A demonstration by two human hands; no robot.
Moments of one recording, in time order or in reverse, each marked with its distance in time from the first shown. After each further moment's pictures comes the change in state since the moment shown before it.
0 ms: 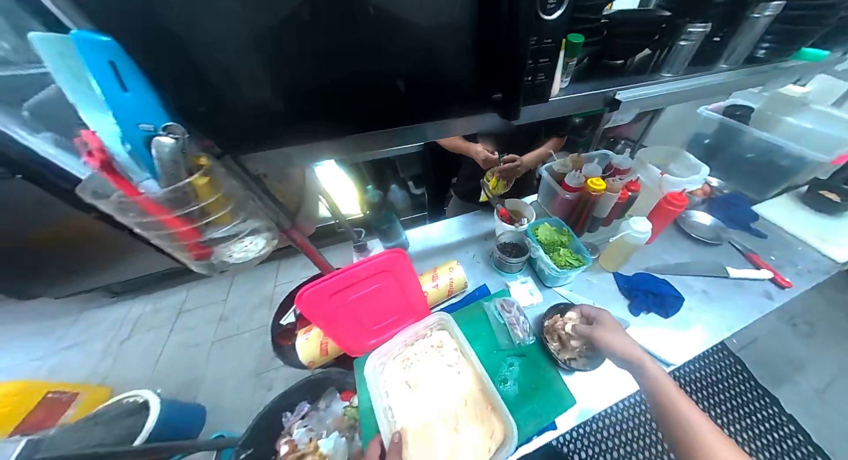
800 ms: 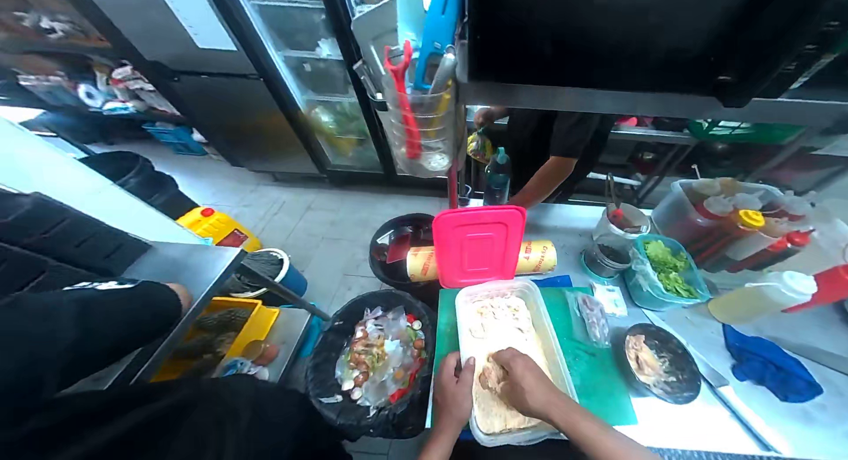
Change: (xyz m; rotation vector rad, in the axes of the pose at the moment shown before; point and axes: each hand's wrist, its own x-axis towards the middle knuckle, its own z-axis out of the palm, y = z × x) left_hand 0.005 -0.008 0.001 -0.031 0.039 -0.061; right_hand -0.053 -0.059 0.308 -0.809 -0.657 -0.355
